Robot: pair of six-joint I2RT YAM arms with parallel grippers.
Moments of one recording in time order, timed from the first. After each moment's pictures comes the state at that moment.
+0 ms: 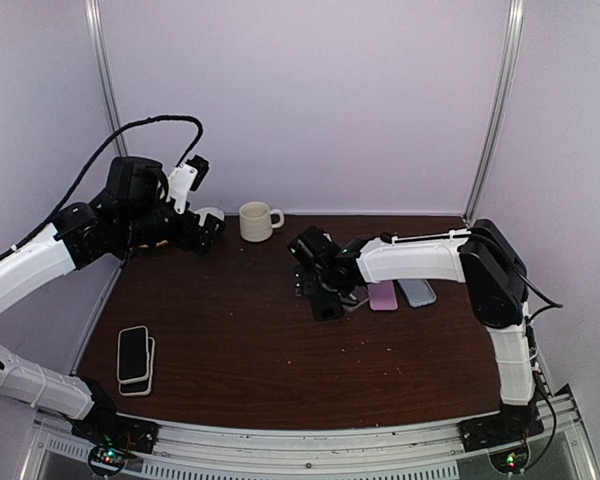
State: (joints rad) left arm -0.69 1.20 1.19 -0.46 -0.23 0.05; right arm 0.90 2.15 1.62 -0.43 0.51 0.66
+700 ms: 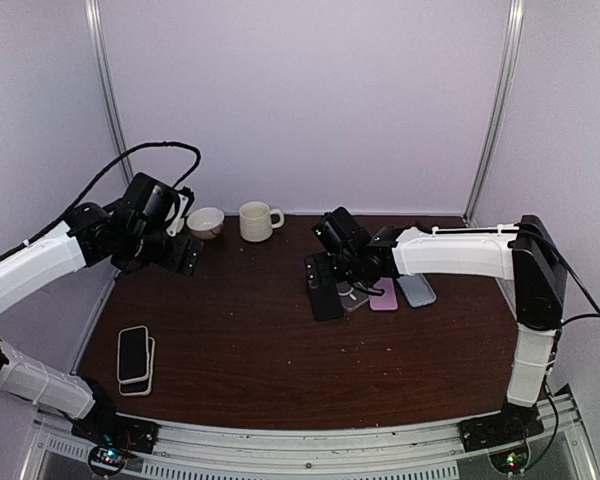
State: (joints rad) left arm -0.67 1.25 1.19 -0.71 -0.44 -0.08; right arm 0.88 1.91 1.45 -0.35 0.45 0.45
